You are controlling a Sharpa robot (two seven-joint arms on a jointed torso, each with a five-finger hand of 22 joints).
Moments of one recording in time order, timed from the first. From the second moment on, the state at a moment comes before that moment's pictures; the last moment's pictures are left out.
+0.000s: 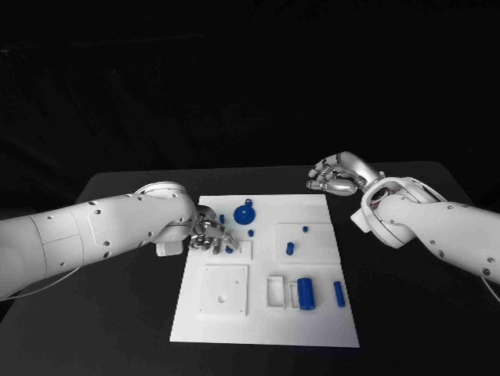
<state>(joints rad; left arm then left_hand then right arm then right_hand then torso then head) 1.37 -0.61 -0.23 1.23 -0.98 0.26 -0.49 0.60 -0.15 0.56 -0.10 0.05 1.27 -0.02 0.25 1.21 1.35 -0.12 0.96 0.58 1.13 -0.19 1.38 0.67 0.06 0.93 -0.13 1.10 1.31 1.24 -0.72 -0.01 1.28 -1.06 -0.47 0.04 0.95 -0.20 0.55 -0.20 0.64 0.87 0.18 0.28 0.50 0.80 0.11 0.93 0.39 0.93 0.06 0.81 0.72 0.25 0.86 0.15 0.53 1.25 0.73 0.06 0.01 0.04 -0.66</state>
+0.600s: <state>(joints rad) 1.37 -0.67 -0.14 1.23 -0.94 0.24 -0.49 0.65 -0.08 0.48 -0.18 0.13 1.17 0.03 0.14 1.14 1.23 -0.07 0.88 0.55 1.02 -0.15 1.31 0.62 0.06 0.84 -0.11 1.02 1.30 1.24 -0.73 -0.01 1.27 -1.06 -0.47 0.04 0.95 -0.20 0.55 -0.20 0.64 0.87 0.18 0.28 0.50 0.80 0.11 0.93 0.39 0.93 0.06 0.81 0.72 0.25 0.86 0.15 0.53 1.25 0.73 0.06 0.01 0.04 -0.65</state>
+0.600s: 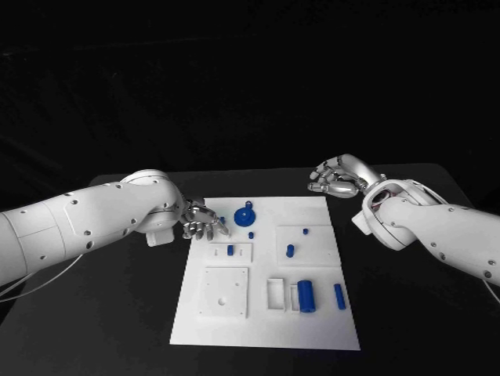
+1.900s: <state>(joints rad) 1.38 -0.52 -0.13 0.96 -0.96 0.19 -0.43 0.70 -0.06 0.46 -0.18 0.17 1.06 0.08 0.15 1.00 1.18 -0.03 0.76 0.50 0.97 -0.07 1.22 0.56 0.05 0.80 -0.09 0.91 1.29 1.24 -0.72 -0.01 1.27 -1.06 -0.47 0.04 0.95 -0.20 0.55 -0.20 0.65 0.87 0.18 0.28 0.50 0.80 0.11 0.93 0.39 0.92 0.06 0.81 0.72 0.25 0.86 0.15 0.53 1.25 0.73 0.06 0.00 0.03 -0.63</state>
